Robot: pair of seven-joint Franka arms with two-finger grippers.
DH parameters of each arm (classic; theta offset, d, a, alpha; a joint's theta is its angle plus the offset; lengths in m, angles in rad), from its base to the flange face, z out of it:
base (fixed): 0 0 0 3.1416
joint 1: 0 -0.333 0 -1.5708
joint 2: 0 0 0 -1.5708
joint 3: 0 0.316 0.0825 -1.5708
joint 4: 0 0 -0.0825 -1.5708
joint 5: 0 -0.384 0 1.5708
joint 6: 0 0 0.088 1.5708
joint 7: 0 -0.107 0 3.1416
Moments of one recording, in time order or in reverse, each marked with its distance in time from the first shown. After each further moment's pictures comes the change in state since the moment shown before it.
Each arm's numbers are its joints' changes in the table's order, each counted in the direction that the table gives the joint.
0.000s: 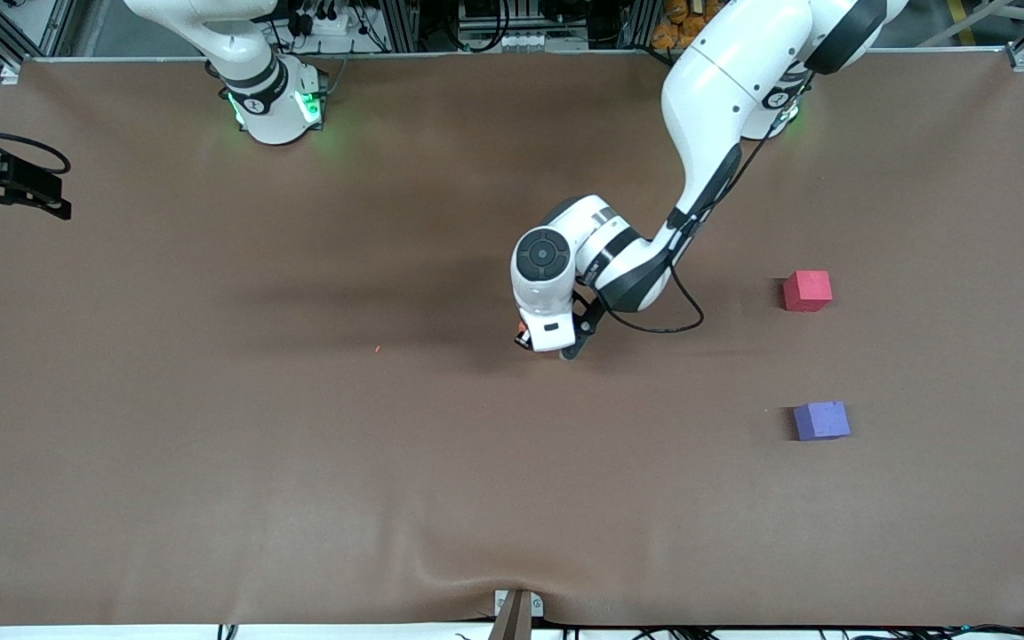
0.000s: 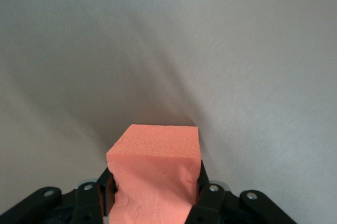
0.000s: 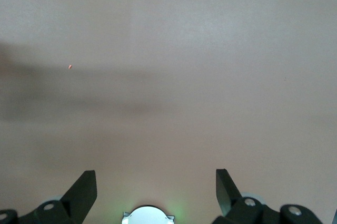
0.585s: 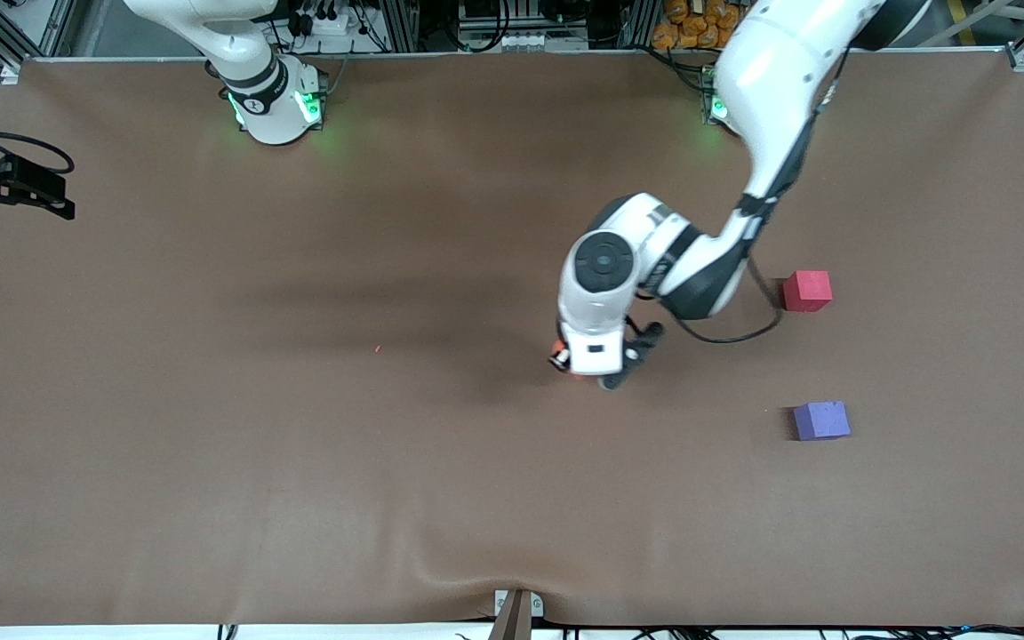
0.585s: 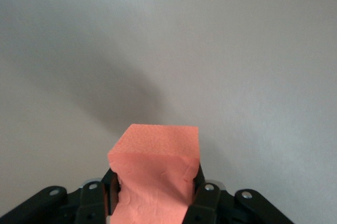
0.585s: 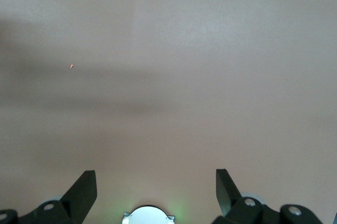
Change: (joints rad) left arm -0.132 0.144 0.000 -0.018 0.000 0.125 -0.313; right arm 0.000 0.000 0.005 0.000 -0.002 0.000 0.000
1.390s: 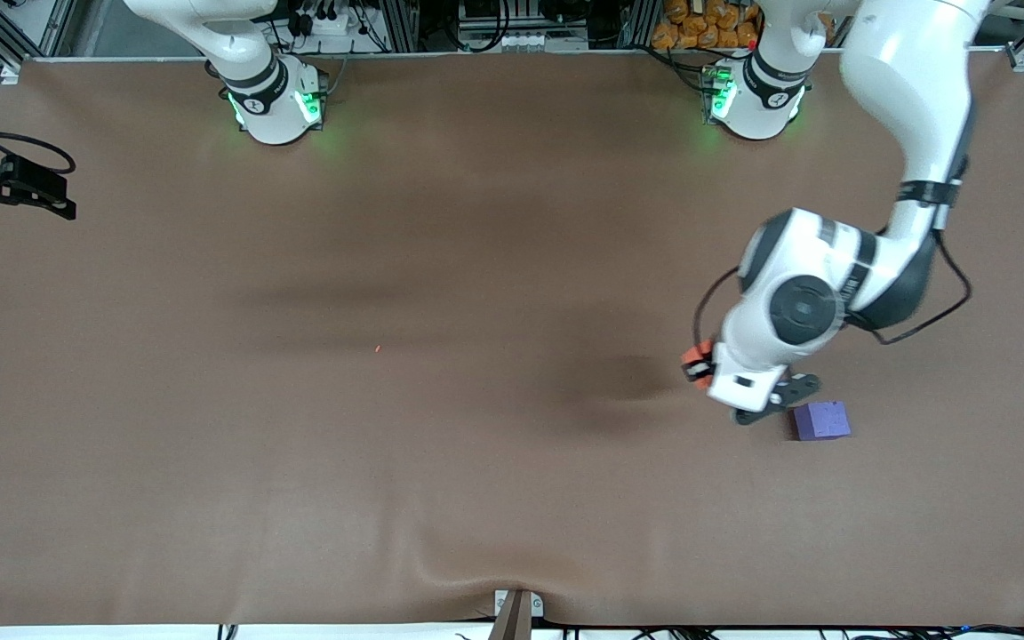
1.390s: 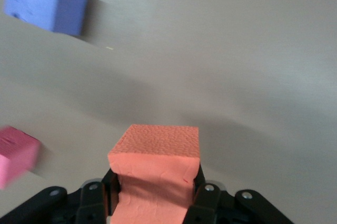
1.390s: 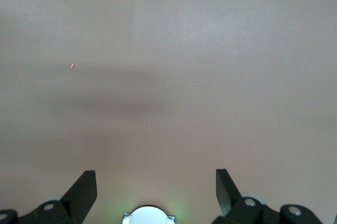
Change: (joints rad) left arm -0.336 0.140 0.000 0.179 0.029 0.094 -0.738; right arm 0.000 -0.001 0.001 0.000 -0.002 0.000 0.000
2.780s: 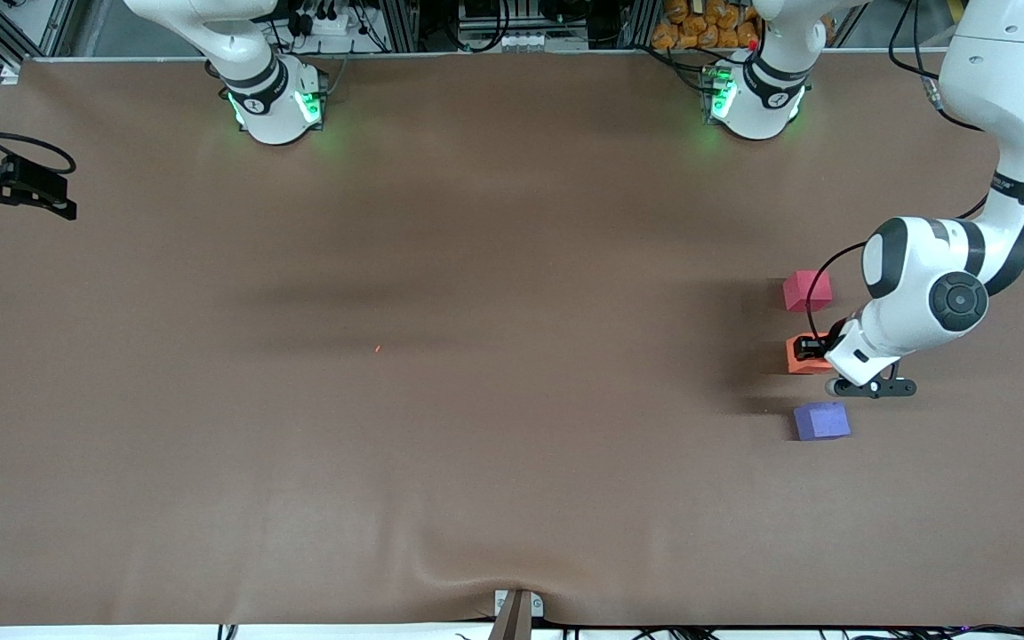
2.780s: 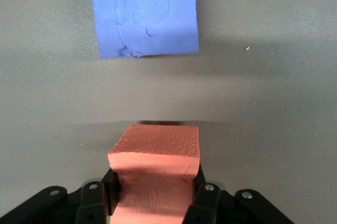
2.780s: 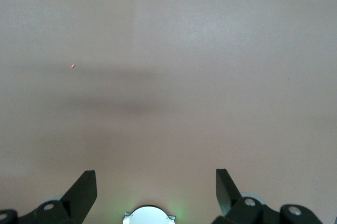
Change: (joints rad) left arm -0.331 0.061 -0.009 0.386 -0.002 -0.392 -0.652; right arm 0.000 0.000 0.000 0.000 -0.002 0.000 0.000
